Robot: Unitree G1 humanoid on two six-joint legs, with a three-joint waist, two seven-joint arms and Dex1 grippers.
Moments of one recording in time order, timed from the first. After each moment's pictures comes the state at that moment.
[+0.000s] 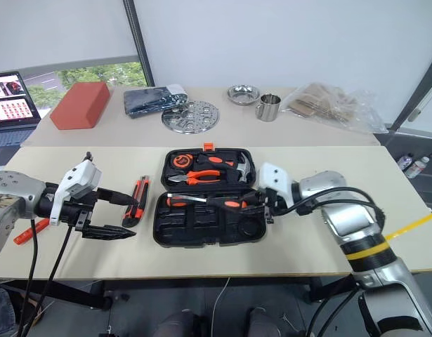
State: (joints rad) left arm -0.43 1.06 0.04 -0.13 -0.47 0.63 -1.43; right arm -0.69 -0.73 0.32 0.11 0.19 0.24 1.26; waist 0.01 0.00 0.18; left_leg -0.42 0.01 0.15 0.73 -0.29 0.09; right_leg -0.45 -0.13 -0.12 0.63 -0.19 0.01
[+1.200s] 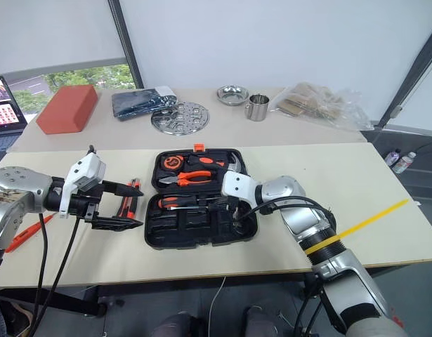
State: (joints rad) left arm -0.49 1.02 0.00 -0.09 -0.47 0.61 -1.38; right arm -0.73 -0.48 0.38 0.20 -0.04 0.21 1.04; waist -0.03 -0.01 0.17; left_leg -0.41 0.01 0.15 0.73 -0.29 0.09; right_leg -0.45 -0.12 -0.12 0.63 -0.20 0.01
